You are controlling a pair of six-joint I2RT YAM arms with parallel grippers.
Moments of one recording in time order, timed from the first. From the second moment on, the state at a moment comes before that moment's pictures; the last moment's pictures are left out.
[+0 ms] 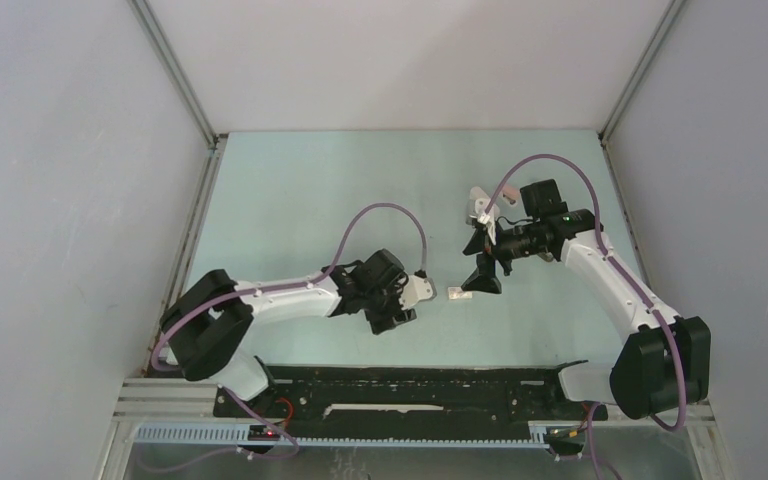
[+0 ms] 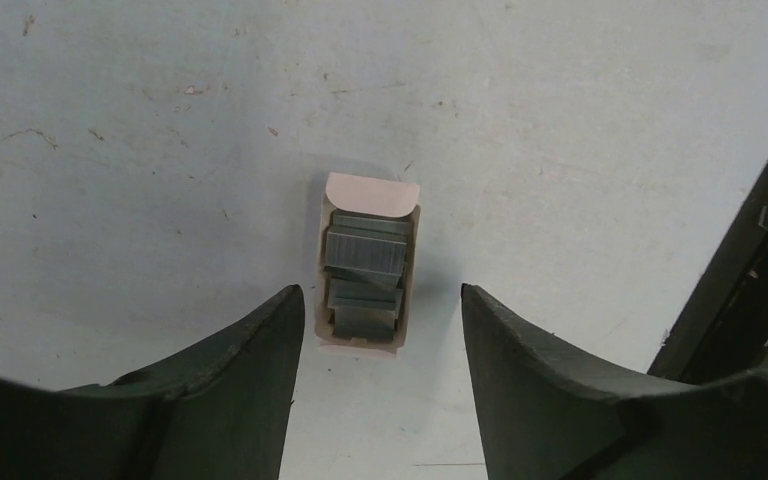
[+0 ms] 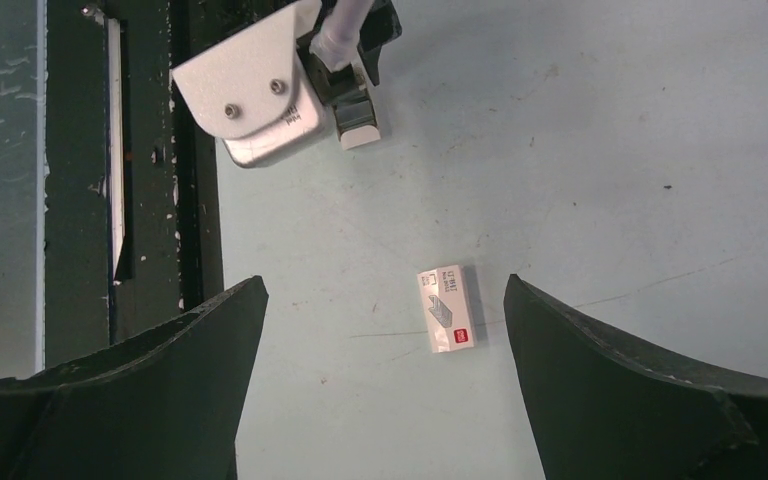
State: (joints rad) left arm -0.92 1.53 0.81 -0.30 0.16 0.36; right arm 0.24 1.31 1.04 -0.82 -0.97 -0.87
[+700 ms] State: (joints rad) left arm -0.95 1.60 0.85 -0.31 0.08 0.31; right arm 0.20 1.31 1.04 -0.83 -0.99 -0.87
